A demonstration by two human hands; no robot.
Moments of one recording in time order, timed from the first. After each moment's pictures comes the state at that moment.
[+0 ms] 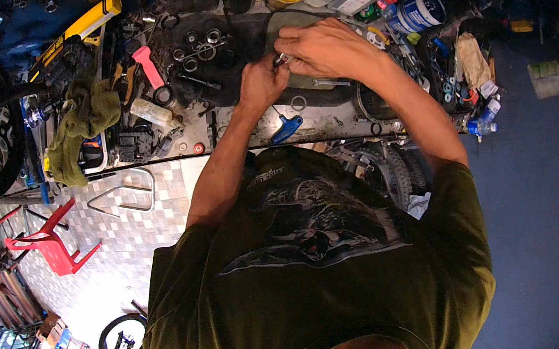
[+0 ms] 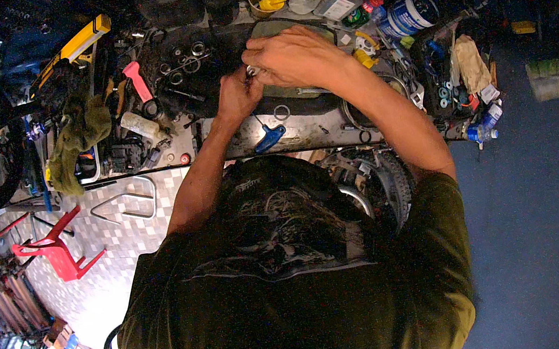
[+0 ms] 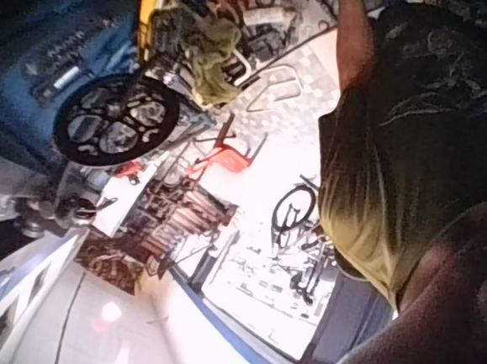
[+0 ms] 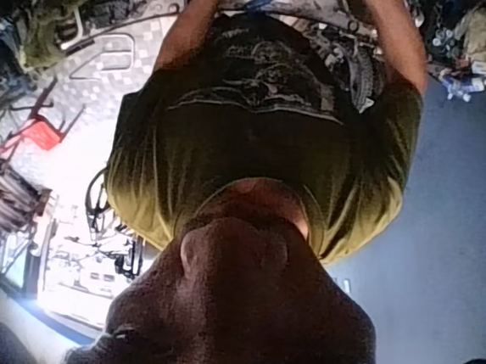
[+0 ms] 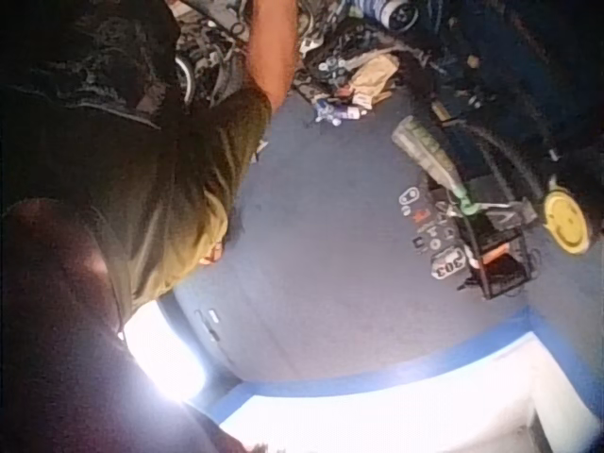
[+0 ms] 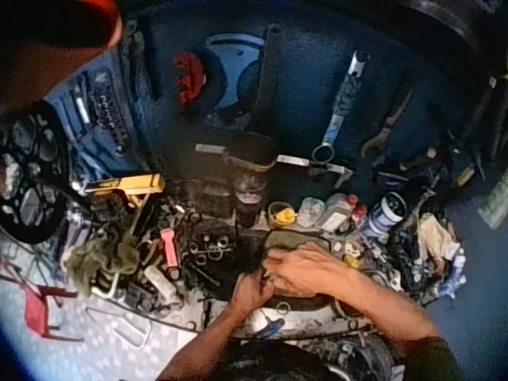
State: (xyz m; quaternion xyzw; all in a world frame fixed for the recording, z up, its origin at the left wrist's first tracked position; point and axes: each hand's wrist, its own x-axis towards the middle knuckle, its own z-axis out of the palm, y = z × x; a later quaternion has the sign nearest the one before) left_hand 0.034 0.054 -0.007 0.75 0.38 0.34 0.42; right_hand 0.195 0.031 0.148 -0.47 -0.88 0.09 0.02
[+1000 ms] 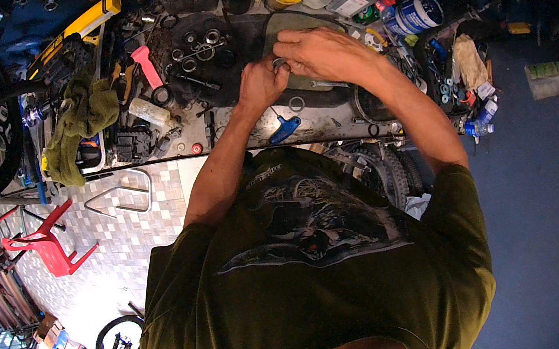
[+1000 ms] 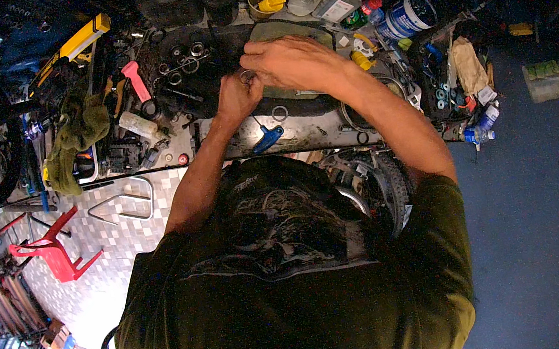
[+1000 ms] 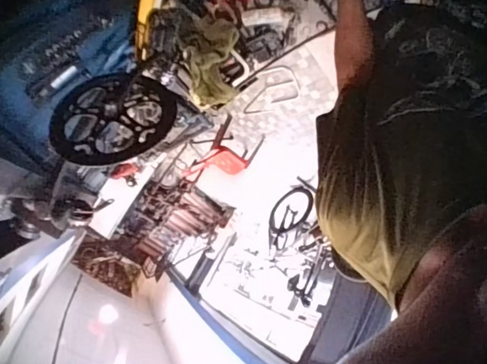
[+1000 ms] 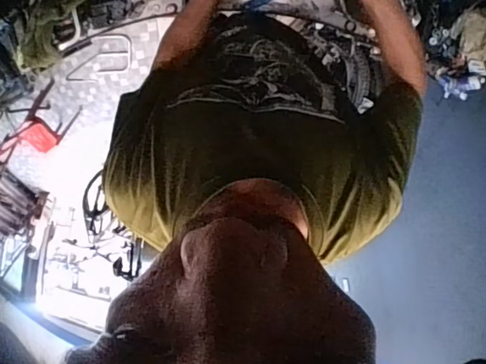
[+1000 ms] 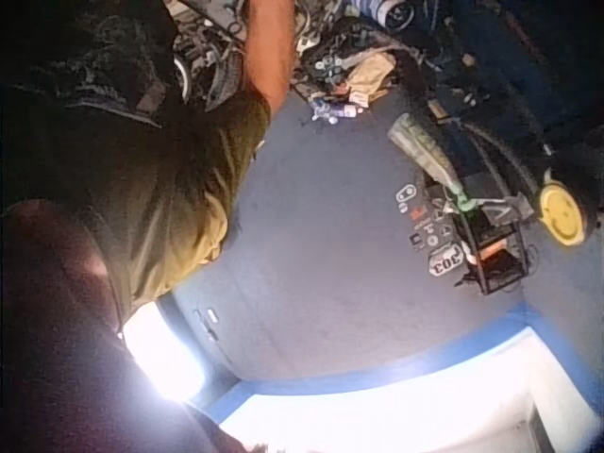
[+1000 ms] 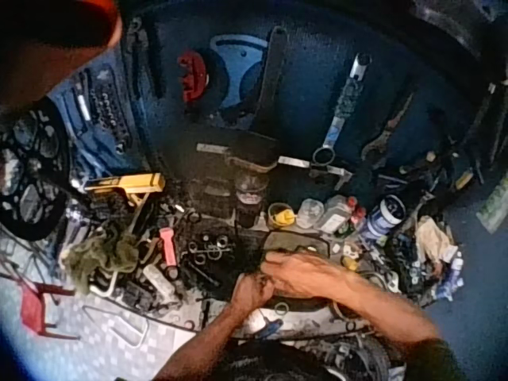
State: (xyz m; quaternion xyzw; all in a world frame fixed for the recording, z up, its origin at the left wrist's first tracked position) left_hand 0.036 0.057 -0.021 0.76 0.37 0.35 0.40; right_hand 0.193 0.029 0.143 -0.47 -0.87 0.16 0.06
